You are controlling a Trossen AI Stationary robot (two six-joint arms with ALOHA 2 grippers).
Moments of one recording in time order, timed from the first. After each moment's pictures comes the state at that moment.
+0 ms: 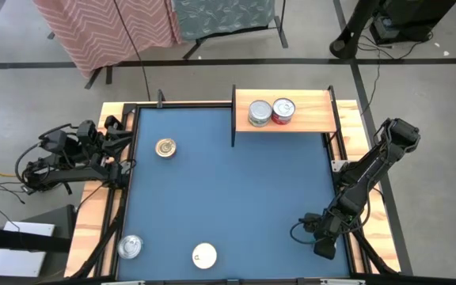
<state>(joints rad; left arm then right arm) 0.06 0.02 0.52 -0.09 -0.07 -0.27 0.88 1.32 0.70 -0.53 -0.31 1.41</state>
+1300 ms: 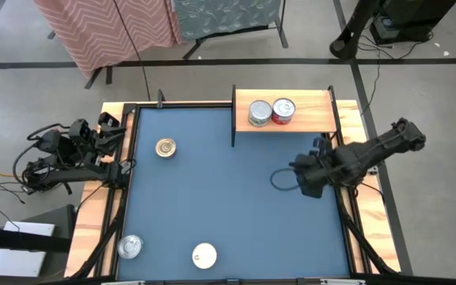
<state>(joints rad) 0.06 0.02 0.52 0.02 -0.08 -0.21 0.40 1.30 1.31 -1.57 0.39 0.64</state>
